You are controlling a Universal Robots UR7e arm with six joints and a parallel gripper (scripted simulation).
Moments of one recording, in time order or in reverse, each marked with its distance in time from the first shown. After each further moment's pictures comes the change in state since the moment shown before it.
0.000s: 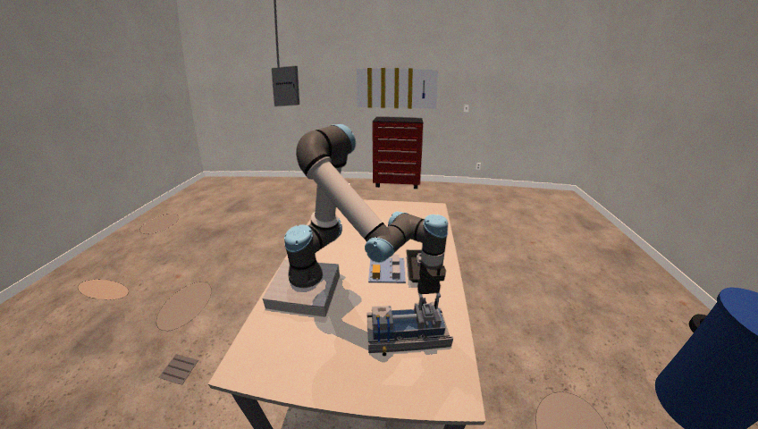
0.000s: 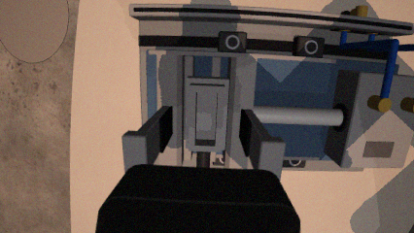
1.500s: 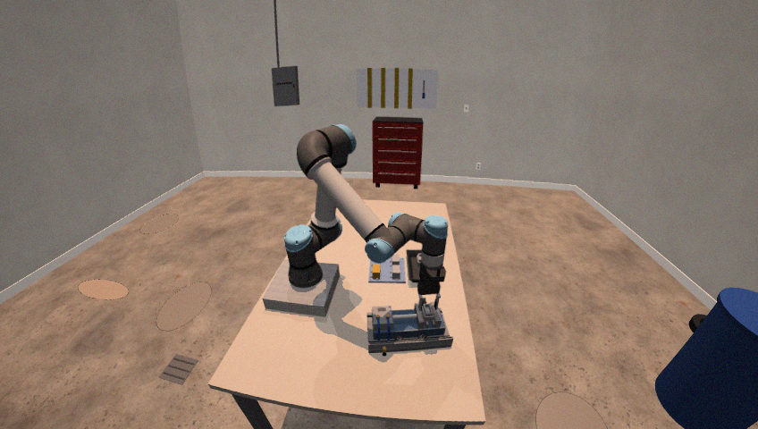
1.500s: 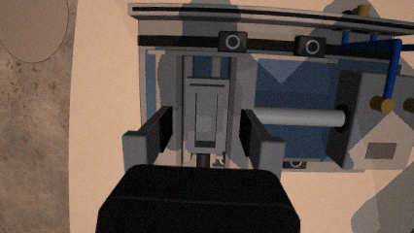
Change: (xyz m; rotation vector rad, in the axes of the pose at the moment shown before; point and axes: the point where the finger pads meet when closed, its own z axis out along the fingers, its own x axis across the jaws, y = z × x) arm 0.000 0.000 0.003 0.000 0.000 0.000
